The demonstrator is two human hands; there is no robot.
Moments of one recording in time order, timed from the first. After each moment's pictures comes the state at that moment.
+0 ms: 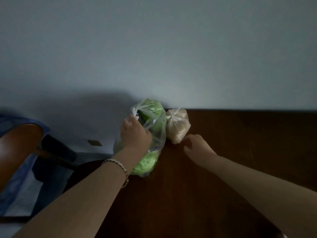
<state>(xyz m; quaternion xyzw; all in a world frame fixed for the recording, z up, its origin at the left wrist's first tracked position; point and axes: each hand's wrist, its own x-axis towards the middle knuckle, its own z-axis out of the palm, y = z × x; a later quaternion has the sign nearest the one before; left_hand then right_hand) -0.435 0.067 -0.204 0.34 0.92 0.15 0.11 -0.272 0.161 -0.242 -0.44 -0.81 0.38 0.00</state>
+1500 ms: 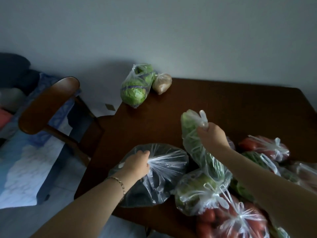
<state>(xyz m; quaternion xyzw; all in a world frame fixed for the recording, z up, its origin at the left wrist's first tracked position) -0.100 -0.194 -0.201 0.45 0.87 -0.05 0.19 0.046 -0.016 -0.140 -0.47 -0.77 0.41 0.09</state>
